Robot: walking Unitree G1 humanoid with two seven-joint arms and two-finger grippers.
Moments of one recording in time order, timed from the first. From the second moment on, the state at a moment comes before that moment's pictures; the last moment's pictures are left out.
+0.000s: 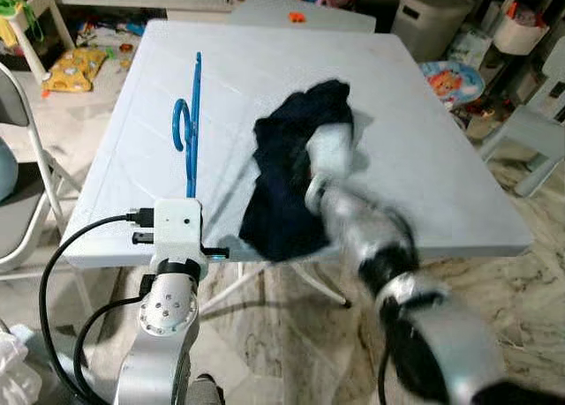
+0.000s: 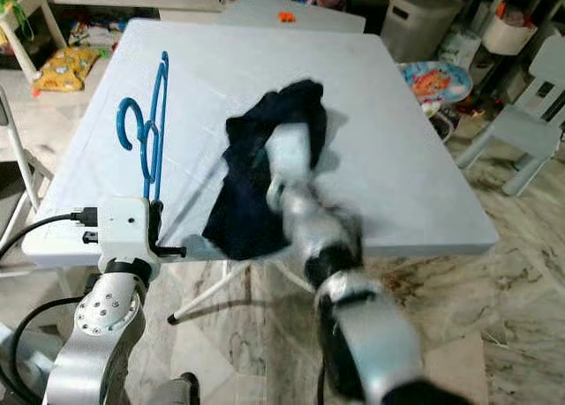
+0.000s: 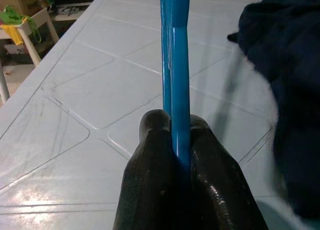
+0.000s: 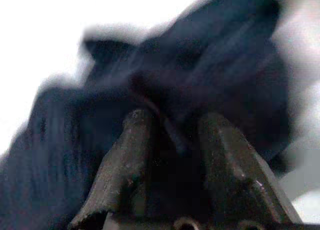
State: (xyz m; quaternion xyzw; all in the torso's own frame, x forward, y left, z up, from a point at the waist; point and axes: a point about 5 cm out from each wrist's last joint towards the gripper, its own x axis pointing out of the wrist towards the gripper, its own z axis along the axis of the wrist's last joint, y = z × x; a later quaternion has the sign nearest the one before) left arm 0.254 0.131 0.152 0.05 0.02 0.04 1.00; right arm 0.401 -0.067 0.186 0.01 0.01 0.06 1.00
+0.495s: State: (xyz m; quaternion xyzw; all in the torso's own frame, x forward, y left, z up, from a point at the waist) left arm 0.252 0.131 0.150 0.05 0.02 0.04 1.00; right arm 0.398 -0.108 0.196 0.02 -0.10 0.05 0.99
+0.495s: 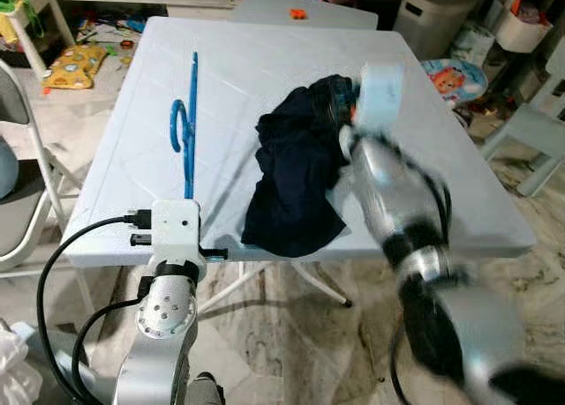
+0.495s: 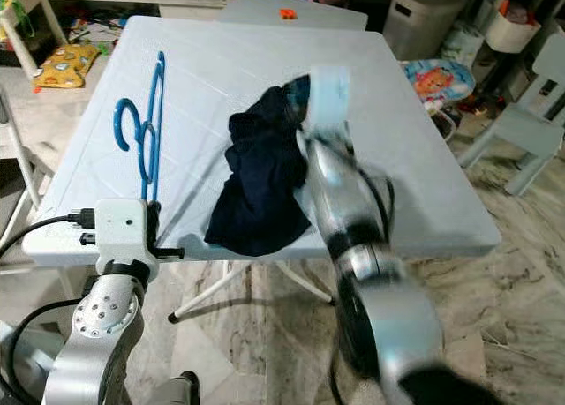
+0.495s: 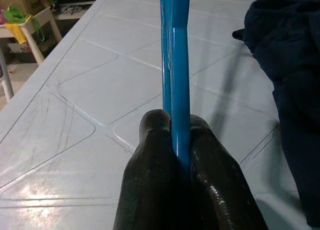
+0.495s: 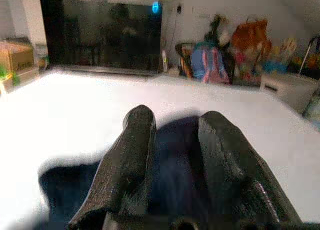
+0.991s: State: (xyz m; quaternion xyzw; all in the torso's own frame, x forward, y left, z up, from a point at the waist) left arm 0.251 0.127 0.136 0.05 0.01 -0.01 1.00; right arm 0.349 -0.162 0.145 0.01 -0.07 0.04 1.00
